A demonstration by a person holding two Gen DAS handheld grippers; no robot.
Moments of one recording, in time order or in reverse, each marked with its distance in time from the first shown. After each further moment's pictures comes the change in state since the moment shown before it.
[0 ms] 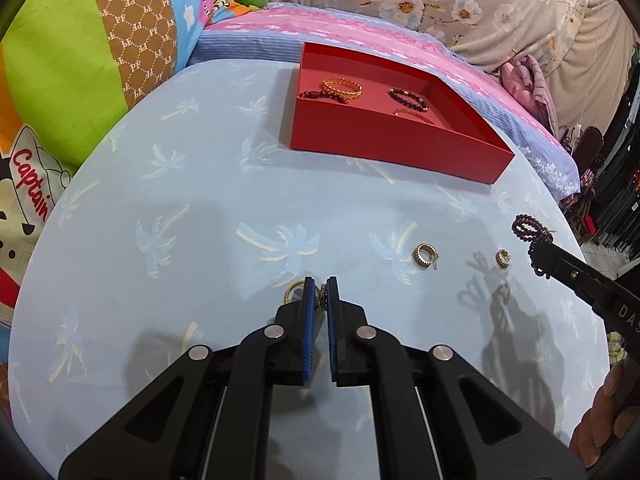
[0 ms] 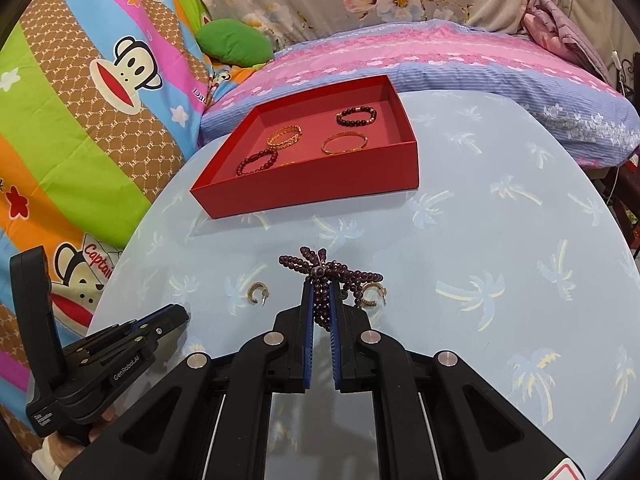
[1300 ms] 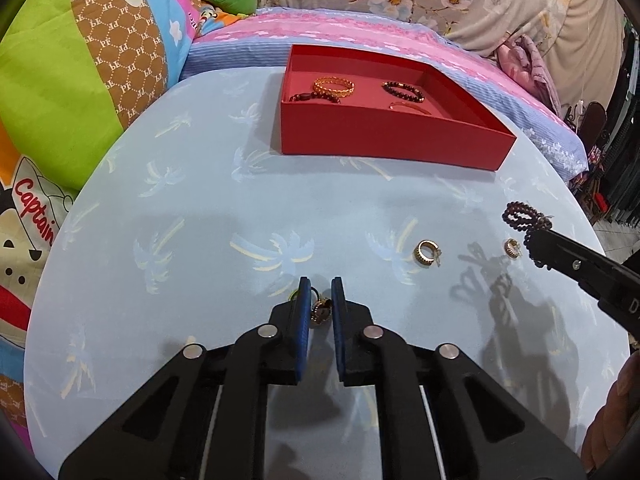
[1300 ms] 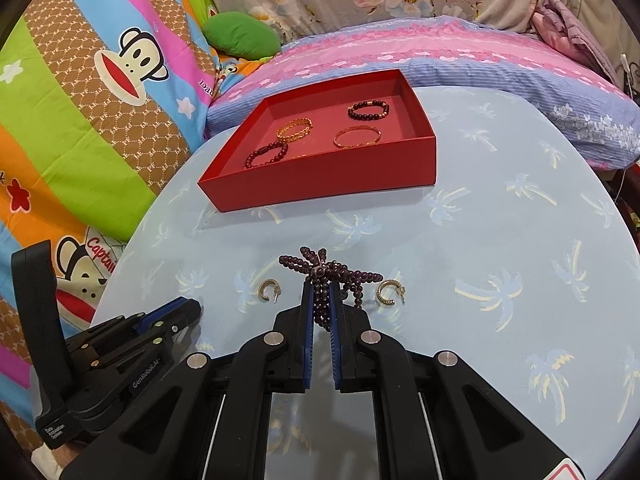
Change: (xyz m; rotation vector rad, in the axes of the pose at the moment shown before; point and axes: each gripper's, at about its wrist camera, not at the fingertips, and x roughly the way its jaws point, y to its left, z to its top) left arm 0.006 -0.013 0.004 0.085 -0.003 0.053; right arm 0.007 0.011 0.000 -0.017 0.019 0.014
